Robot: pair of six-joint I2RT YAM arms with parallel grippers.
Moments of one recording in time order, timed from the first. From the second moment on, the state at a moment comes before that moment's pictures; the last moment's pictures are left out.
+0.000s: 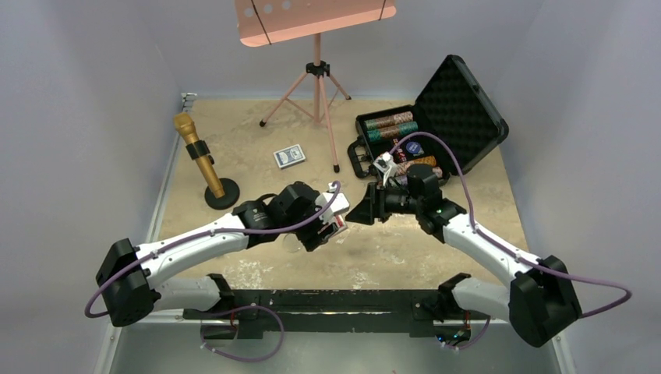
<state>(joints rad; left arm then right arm) -0.94 1.20 0.86 -0.46 0.07 0.12 0.49 1.11 0.62 0.04 -0.72 0.56</state>
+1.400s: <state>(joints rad) -0.65 0.90 0.91 -0.49 -0.01 -0.04 0.25 1.06 0.65 0.13 -0.08 0.85</state>
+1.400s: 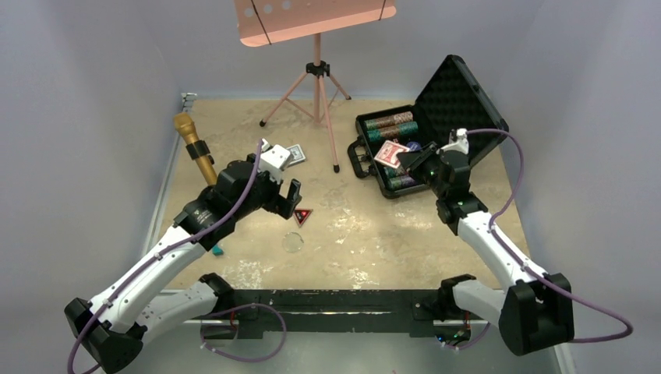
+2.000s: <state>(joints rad) -0.65 0.91 0.91 -0.54 -0.16 -0.05 0.14 1.47 0.80 0.30 0.40 1.10</state>
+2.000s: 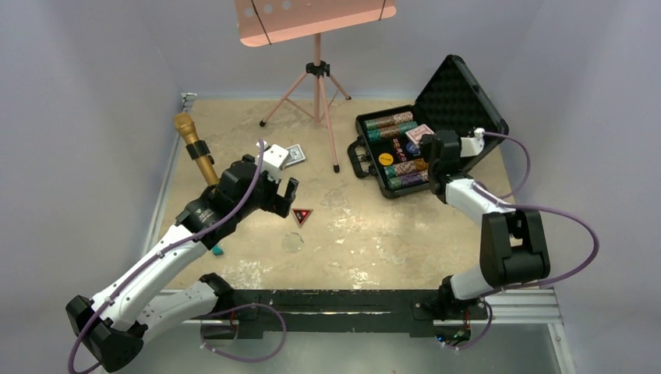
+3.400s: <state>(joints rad) -0.65 0.93 0.91 -0.54 -0.16 -0.05 0.21 1.79 0.93 0.27 0.60 1.37</state>
